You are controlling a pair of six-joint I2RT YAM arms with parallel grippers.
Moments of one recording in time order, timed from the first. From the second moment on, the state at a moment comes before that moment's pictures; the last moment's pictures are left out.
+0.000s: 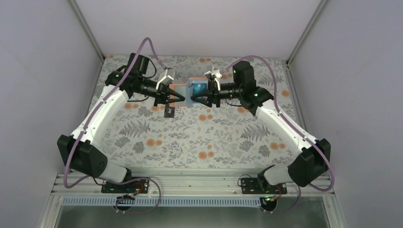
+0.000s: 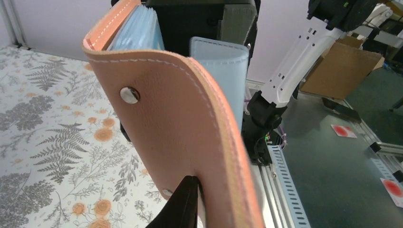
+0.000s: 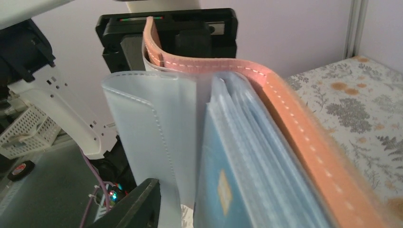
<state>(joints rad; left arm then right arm) -0.32 1.46 1.49 -0.96 1.23 0.64 0.53 1.39 1.28 -0.27 -0.97 -0.05</state>
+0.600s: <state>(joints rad) -0.34 1.46 1.49 -0.85 1.08 0.54 0.56 1.43 1.28 -0.26 -0.92 0.00</state>
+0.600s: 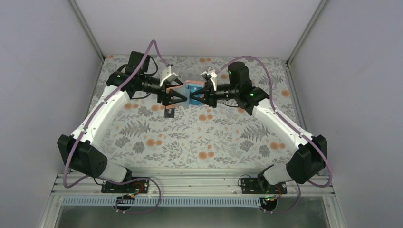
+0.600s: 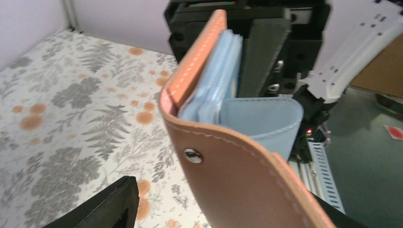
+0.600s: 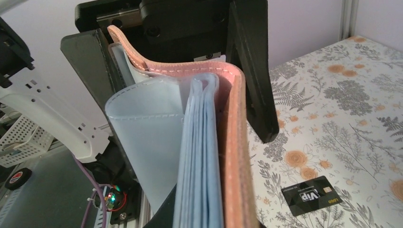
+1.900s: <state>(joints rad) -0.38 1.45 1.49 -0.83 0.80 0.50 0.55 1.42 1.37 -0.34 -0.82 -0.01</state>
